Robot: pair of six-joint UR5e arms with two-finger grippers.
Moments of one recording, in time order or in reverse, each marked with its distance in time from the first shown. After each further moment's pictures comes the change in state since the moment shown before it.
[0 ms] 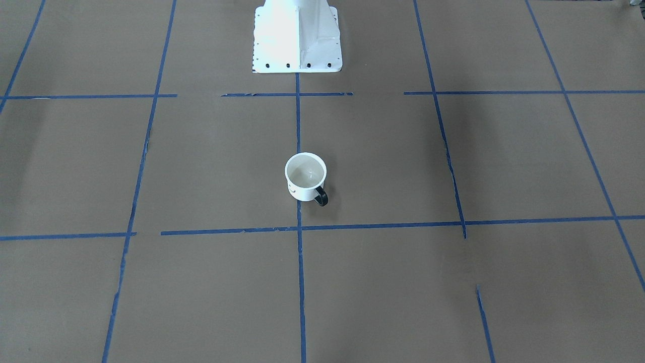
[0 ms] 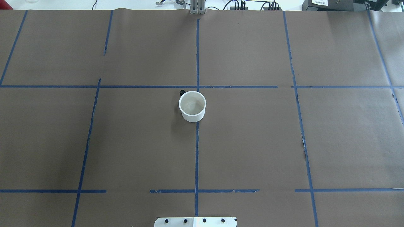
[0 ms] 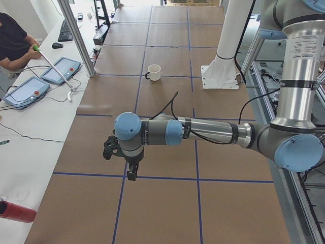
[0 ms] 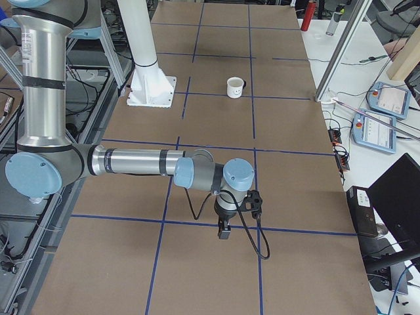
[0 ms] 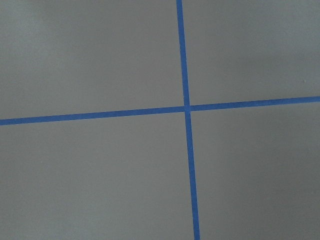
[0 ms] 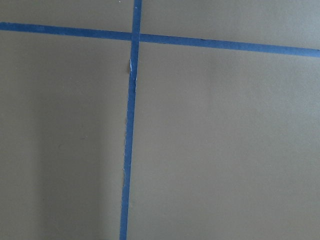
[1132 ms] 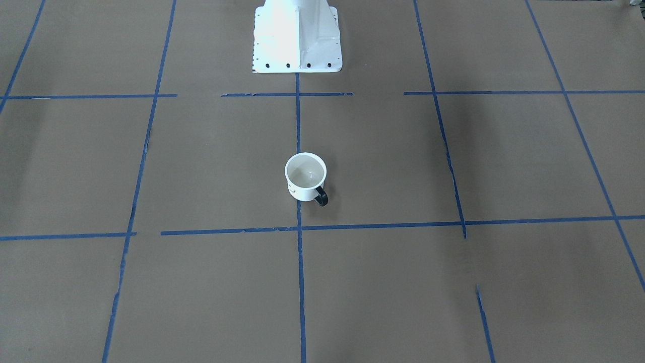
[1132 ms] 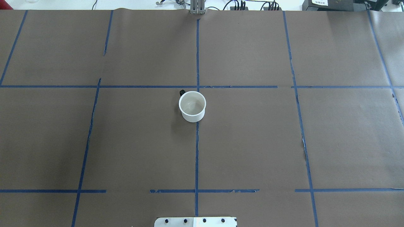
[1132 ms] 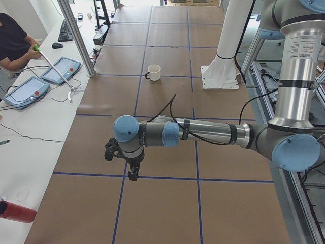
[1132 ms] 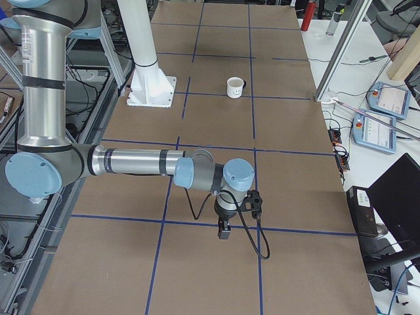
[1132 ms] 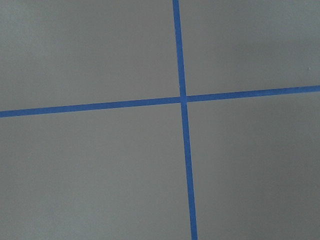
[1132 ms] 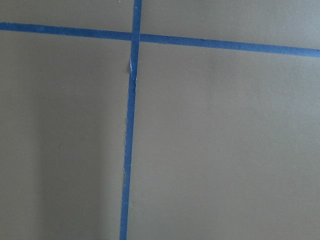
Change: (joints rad) left arm 0.037 -0.003 0.020 -0.006 -0.002 -0.006; right arm 0.000 0.000 0.000 0.000 0.000 0.000
